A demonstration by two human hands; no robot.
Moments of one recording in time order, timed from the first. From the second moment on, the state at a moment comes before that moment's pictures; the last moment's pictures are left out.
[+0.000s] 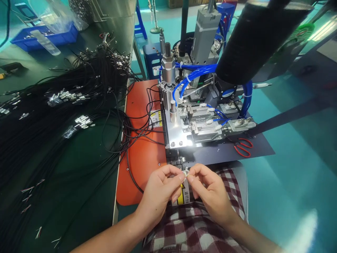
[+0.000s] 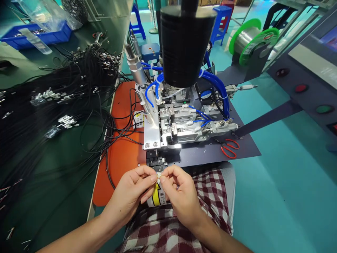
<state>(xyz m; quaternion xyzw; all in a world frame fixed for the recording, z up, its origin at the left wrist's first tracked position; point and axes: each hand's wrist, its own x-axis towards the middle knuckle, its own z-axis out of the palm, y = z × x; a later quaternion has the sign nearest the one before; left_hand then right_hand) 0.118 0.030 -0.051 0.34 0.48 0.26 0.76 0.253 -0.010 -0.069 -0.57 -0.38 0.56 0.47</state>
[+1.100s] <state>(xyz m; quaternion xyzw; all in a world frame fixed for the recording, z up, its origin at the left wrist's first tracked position) 0.114 0.034 -0.048 0.40 0.50 0.21 0.74 0.261 -0.007 -0.067 -0.59 -0.46 0.51 0.42</state>
